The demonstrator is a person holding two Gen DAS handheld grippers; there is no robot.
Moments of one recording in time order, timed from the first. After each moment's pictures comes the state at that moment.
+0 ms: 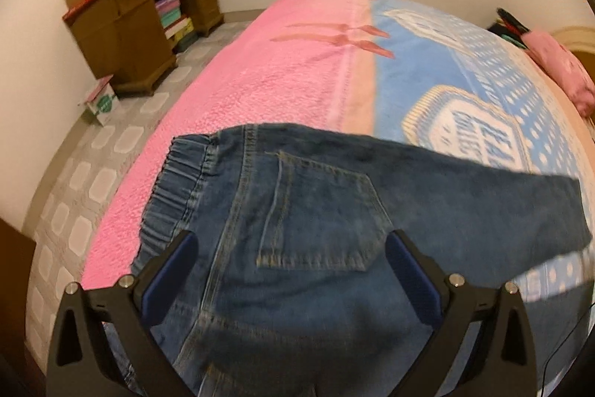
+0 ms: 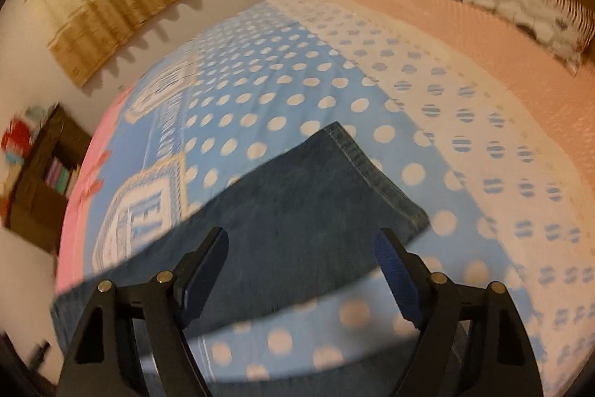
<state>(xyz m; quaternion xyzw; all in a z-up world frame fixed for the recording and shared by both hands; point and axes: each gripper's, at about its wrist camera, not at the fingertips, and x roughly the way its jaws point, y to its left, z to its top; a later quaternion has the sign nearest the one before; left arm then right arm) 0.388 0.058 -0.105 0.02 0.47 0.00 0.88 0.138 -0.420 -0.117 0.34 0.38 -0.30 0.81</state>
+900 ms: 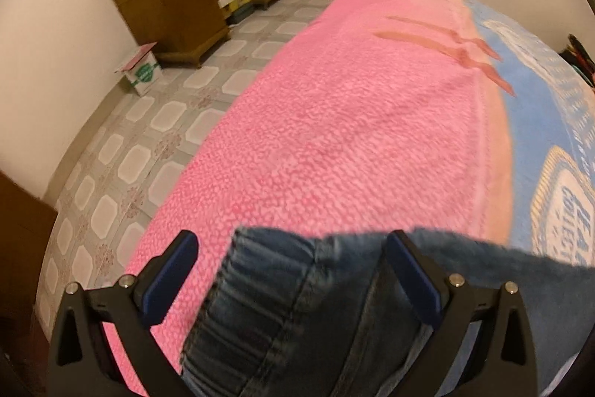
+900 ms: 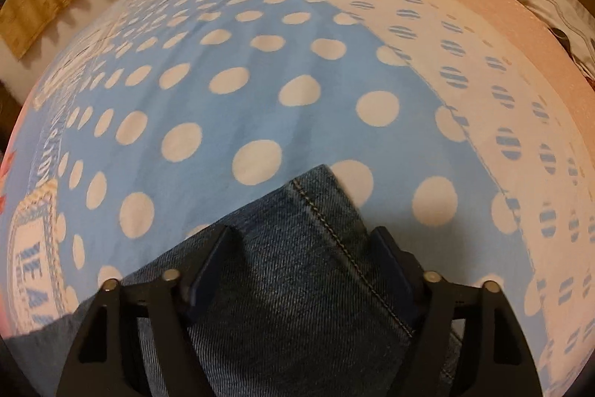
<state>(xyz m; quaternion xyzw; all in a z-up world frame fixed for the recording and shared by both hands) 0.533 0.147 -0.147 0.00 0.50 0.11 0.86 0.259 -0.509 -0.239 0.27 0.47 -0.34 0.77</state>
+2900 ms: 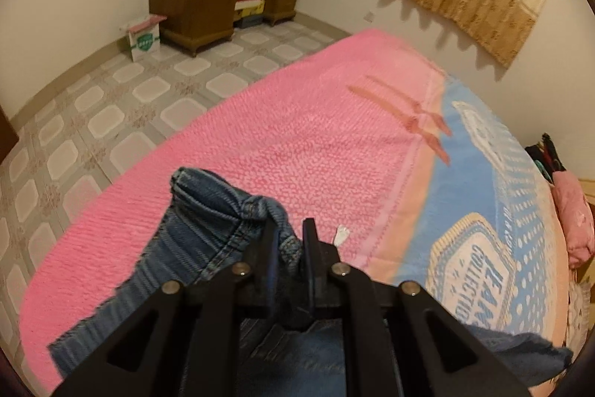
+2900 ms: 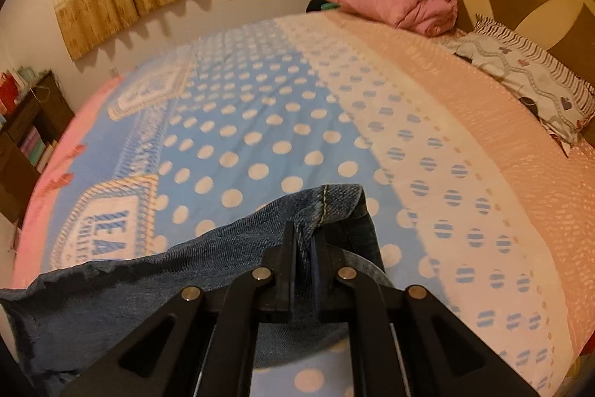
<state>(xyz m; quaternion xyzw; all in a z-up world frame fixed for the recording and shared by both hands) 0.432 0.136 -0.084 -0.17 0.43 0.09 0.88 0.142 -0.416 -0.085 0.20 0.36 -0.32 0.85</state>
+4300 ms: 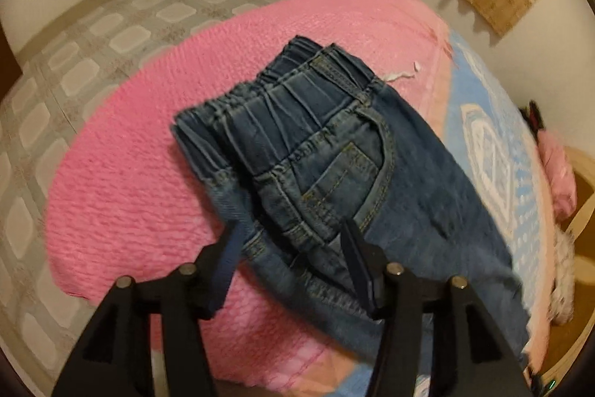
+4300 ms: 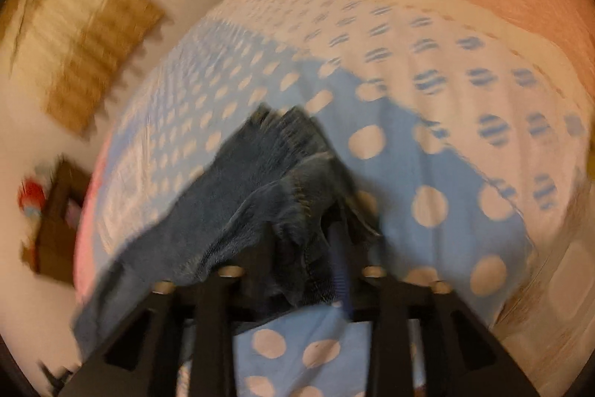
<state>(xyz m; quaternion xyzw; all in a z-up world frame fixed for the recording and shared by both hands) 0.195 0.236 -0.188 -0.23 0.50 0.04 0.83 -0.207 -0.313 -0.208 0.46 0.26 -0.34 0.78</state>
